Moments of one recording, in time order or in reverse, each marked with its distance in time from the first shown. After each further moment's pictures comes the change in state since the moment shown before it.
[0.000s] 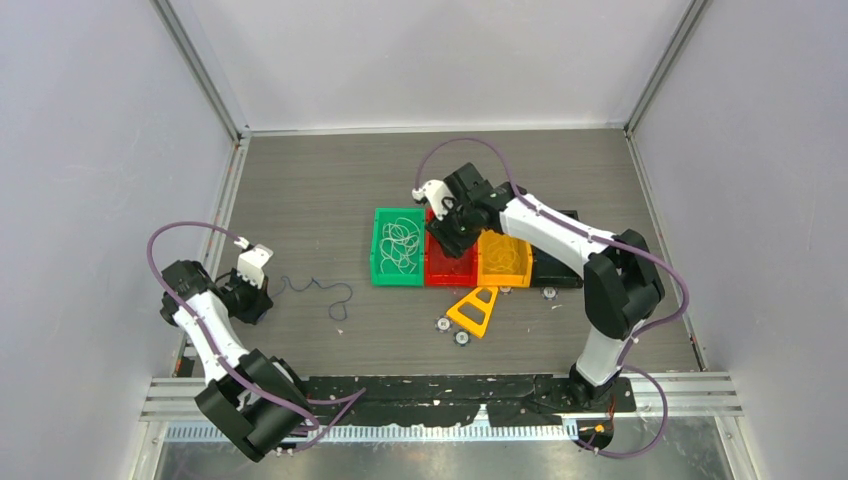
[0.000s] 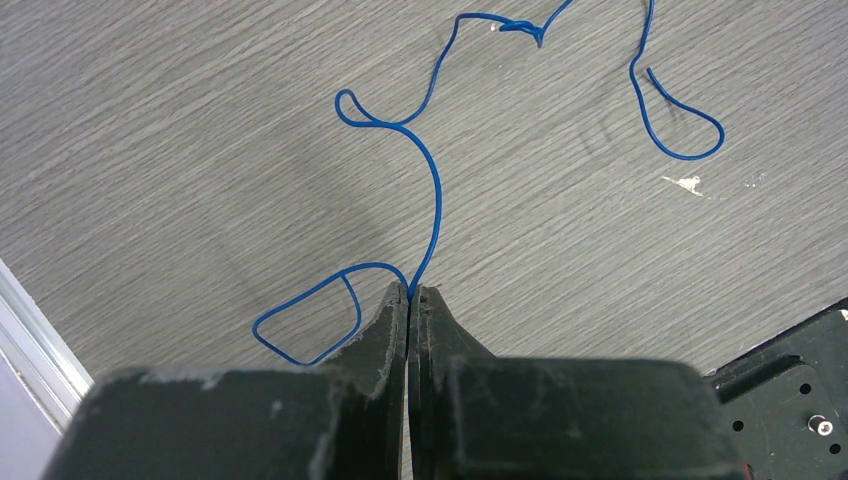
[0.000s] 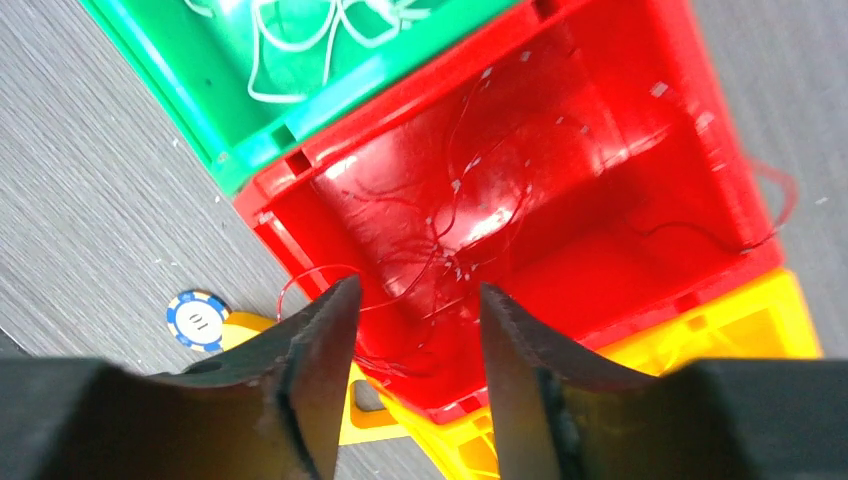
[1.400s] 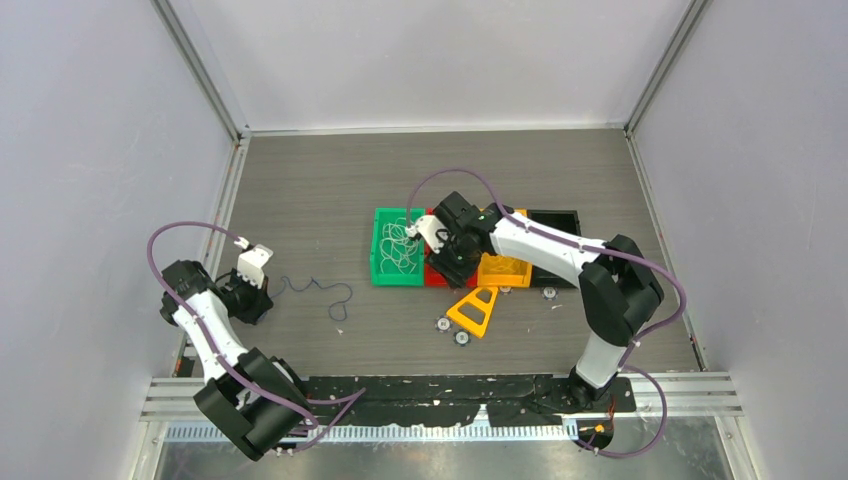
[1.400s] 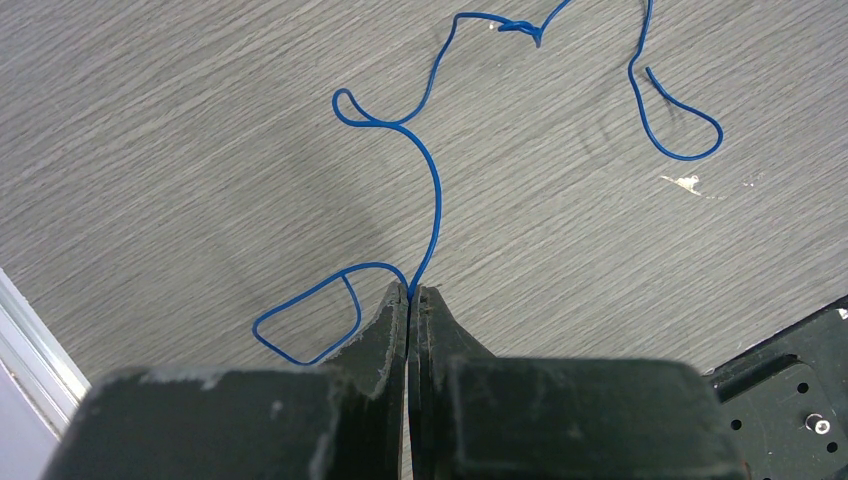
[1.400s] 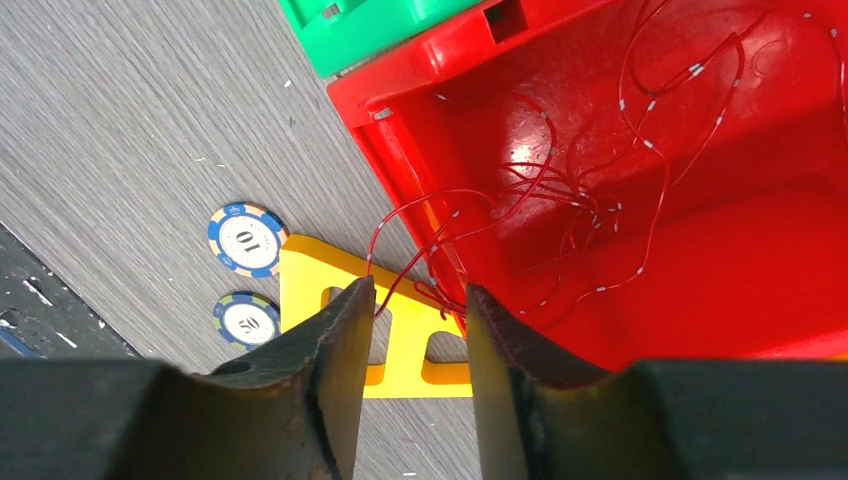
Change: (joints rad) left arm 0.000 0.008 0.000 0.000 -0.002 0.000; right arm 0.102 -0.019 -0.094 -0.081 0.009 -0.008
